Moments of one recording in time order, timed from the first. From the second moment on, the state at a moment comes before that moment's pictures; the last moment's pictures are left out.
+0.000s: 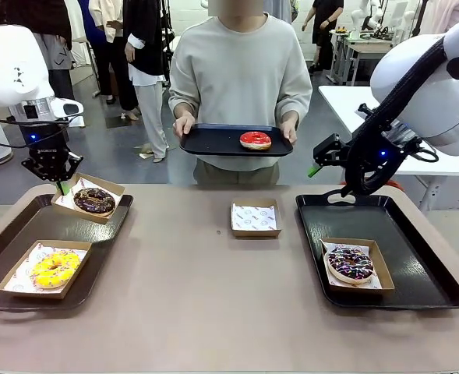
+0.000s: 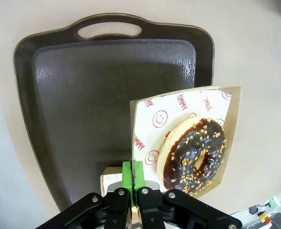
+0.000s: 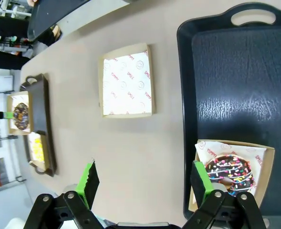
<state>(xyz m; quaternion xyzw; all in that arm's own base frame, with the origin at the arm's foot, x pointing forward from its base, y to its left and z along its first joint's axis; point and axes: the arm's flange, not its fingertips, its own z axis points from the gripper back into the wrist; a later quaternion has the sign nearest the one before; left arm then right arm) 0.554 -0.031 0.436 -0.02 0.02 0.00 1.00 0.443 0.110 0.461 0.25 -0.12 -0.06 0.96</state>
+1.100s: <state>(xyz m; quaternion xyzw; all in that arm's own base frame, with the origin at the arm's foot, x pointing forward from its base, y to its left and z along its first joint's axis) 0.570 0.000 0.398 -0.04 0.05 -0.03 1.00 0.547 0.256 0.373 0.02 -0.10 -0.01 0.99</state>
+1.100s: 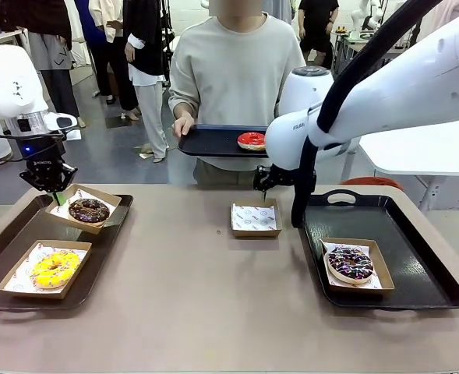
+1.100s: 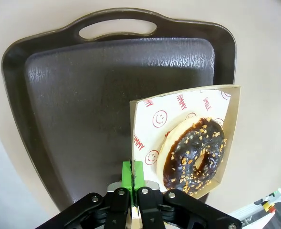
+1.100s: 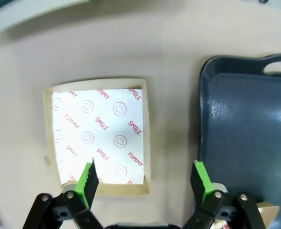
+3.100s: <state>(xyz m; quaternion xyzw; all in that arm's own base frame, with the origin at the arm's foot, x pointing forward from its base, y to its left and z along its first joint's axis) 0.582 -0.007 0.369 -0.03 0.04 0.01 1.00 0.552 0.260 0.327 0.05 -0.09 -0.02 0.99</state>
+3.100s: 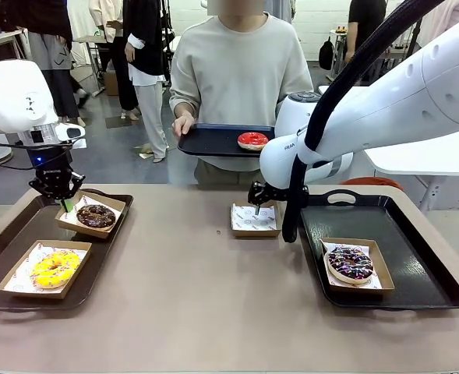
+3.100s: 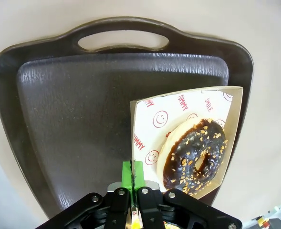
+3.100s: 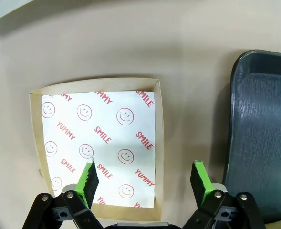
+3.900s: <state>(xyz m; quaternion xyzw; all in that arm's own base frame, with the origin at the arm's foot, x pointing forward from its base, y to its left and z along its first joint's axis) 0.587 -0.011 0.358 -0.01 0.05 0.02 1.00 0.554 0.256 0.327 0.05 -0.09 -0.02 0.99</state>
